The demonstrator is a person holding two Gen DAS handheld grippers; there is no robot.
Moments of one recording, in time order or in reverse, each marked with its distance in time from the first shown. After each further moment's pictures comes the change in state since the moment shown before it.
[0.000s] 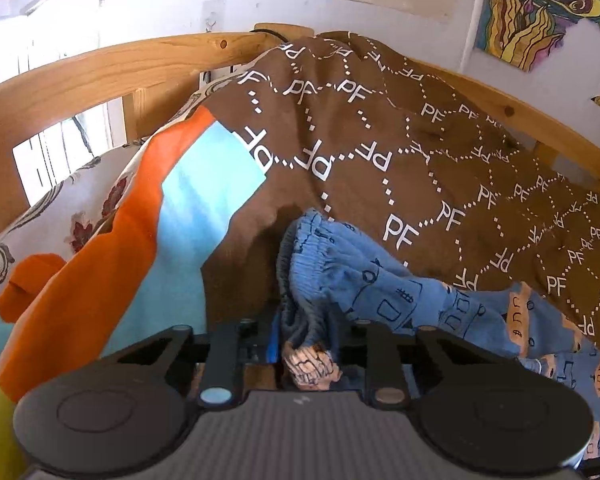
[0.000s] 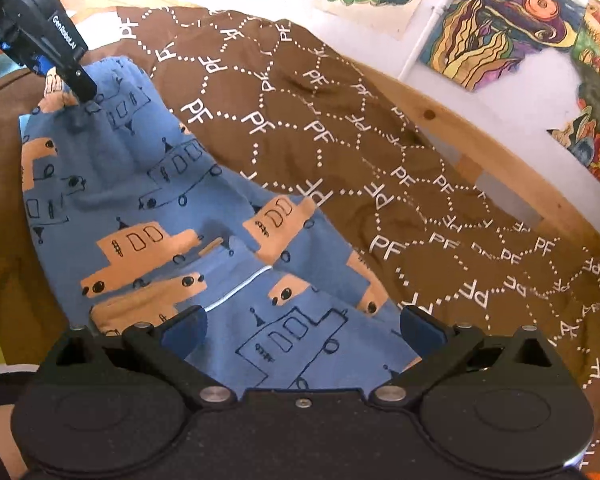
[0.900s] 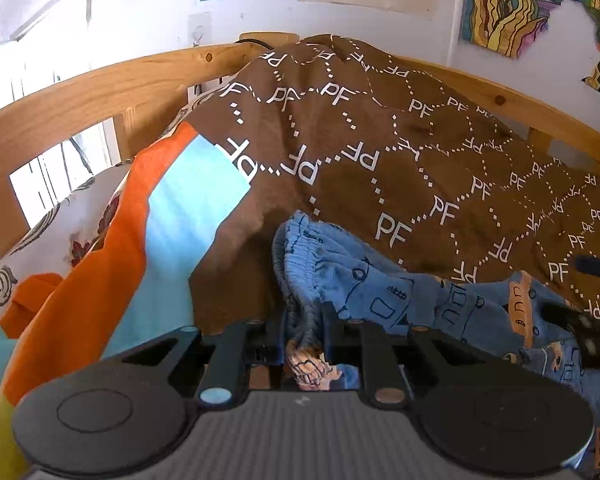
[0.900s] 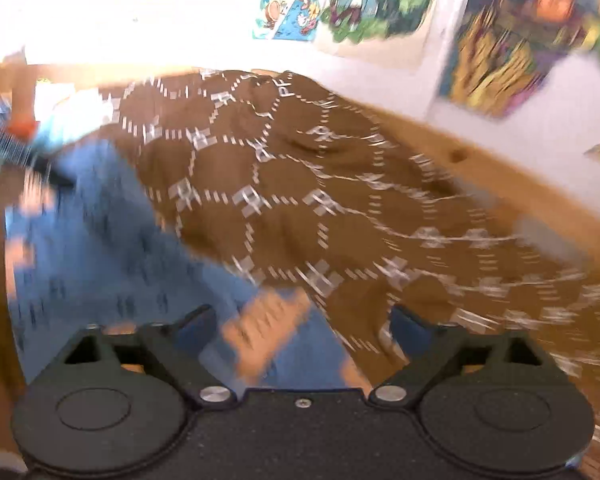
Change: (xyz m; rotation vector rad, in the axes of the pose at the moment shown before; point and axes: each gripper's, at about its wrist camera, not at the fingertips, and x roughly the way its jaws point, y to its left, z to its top) left arm -0.004 -0.011 -0.001 0.067 -0.022 0.019; right arm 0.067 -0.068 0.068 0.117 -0.109 0.337
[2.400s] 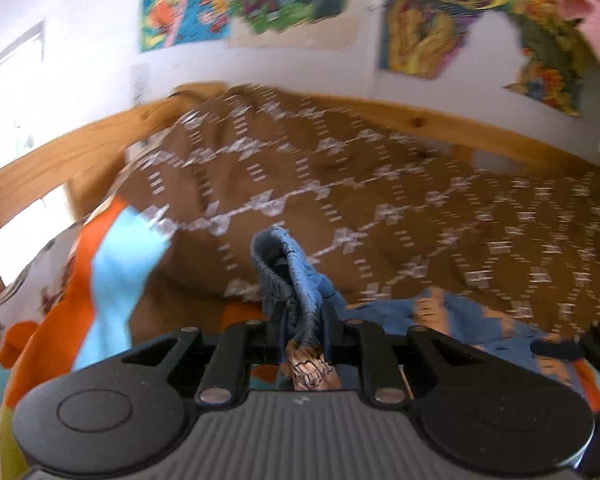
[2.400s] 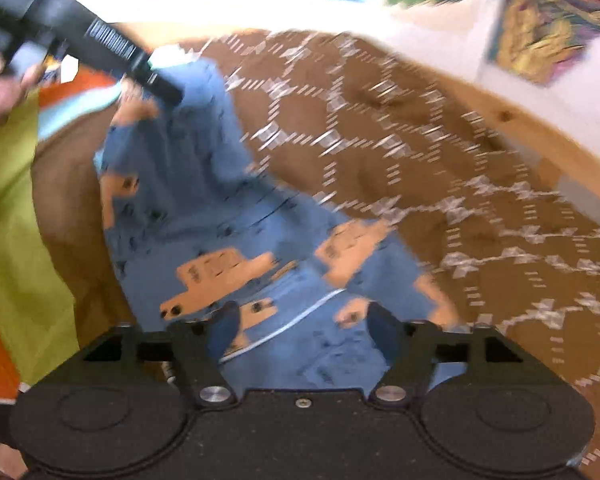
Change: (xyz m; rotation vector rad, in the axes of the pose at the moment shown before) left arm -0.053 -0.054 0.007 0.115 -0.103 -0.141; right arm -0.078 0.053 -0.046 -0.007 0.051 -0.076
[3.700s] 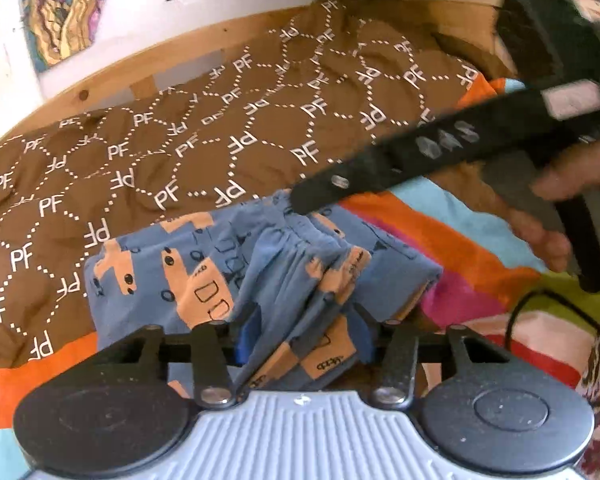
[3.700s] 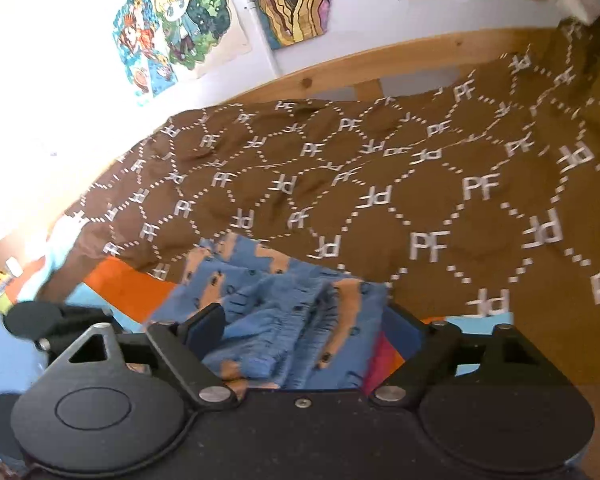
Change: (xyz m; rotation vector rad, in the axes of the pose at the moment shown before) left arm 0.018 -0.194 -0.101 0.650 0.129 -0.426; right arm -0.048 -0.118 -0.086 0.639 -0.107 0.060
